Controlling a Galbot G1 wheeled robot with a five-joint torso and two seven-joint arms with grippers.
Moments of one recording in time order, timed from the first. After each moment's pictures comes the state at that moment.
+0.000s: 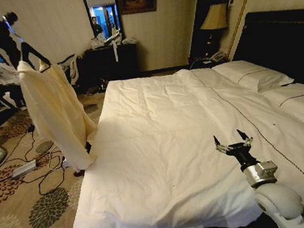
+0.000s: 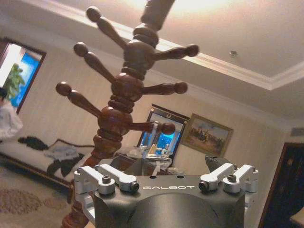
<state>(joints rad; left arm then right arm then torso) 0.08 -0.26 -0.23 -1.74 -1.78 0.35 -0.50 -1.69 0.99 0.73 2.19 0.35 -0.01 0.24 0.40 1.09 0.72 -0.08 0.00</state>
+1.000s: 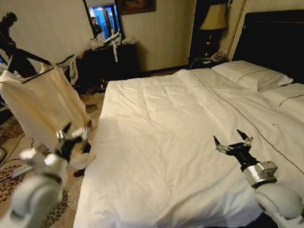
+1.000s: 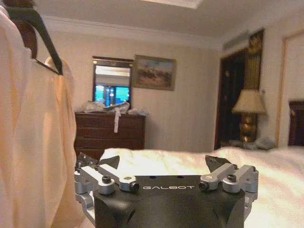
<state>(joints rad) 1.55 -0.81 -0.78 -2.27 -0.82 0.10 -0.12 -1.69 0.99 0.73 2.19 0.35 -0.01 0.24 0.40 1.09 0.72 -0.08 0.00</state>
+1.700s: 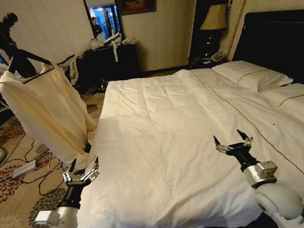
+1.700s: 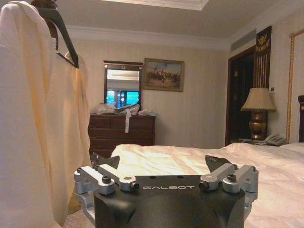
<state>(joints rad) 1.80 -1.06 -0.79 -2.28 -0.58 -0.10 -0.01 -1.69 0.99 0.73 2.19 0.35 -0.01 0.24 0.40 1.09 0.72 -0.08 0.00</state>
